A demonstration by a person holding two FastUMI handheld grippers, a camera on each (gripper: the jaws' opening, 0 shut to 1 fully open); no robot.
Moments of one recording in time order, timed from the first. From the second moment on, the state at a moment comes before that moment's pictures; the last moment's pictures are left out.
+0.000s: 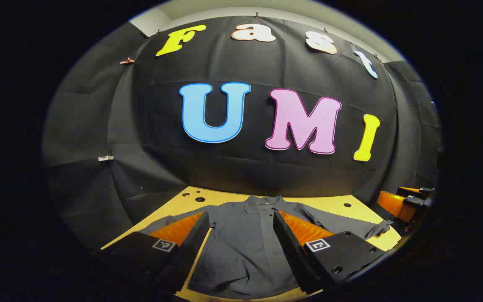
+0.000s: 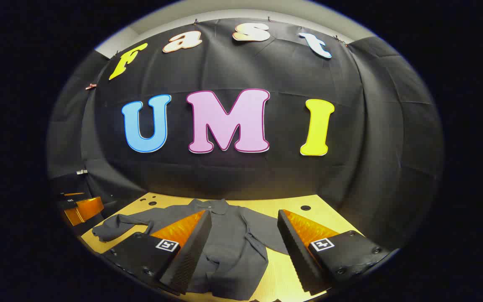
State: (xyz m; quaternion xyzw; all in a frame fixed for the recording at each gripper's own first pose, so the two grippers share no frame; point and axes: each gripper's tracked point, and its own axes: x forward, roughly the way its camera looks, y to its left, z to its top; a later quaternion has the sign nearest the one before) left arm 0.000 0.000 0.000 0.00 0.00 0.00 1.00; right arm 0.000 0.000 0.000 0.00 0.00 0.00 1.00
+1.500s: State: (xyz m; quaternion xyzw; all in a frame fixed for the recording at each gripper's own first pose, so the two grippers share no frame) left arm 0.067 -0.017 -0.021 -0.01 0.04 0.05 1.00; right arm 0.067 -0.042 -0.050 -0.01 0.06 0.01 1.00
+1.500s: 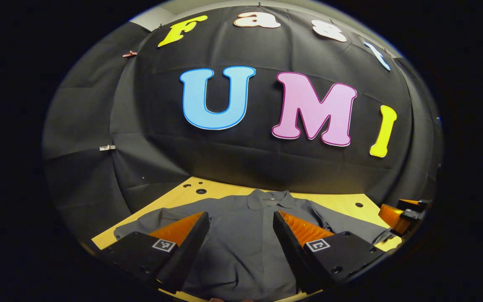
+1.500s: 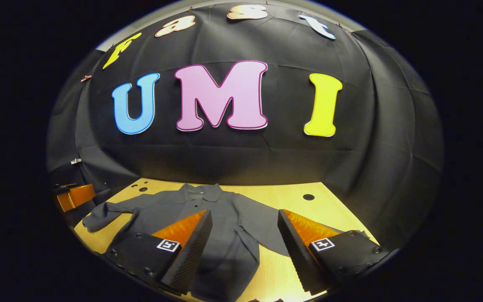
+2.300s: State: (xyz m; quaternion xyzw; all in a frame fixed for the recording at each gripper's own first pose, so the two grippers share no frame) left arm 0.072 -0.033 -0.056 0.02 0.10 0.05 0.99; right arm 0.098 -0.244 -0.130 0.02 0.16 -0.20 0.97
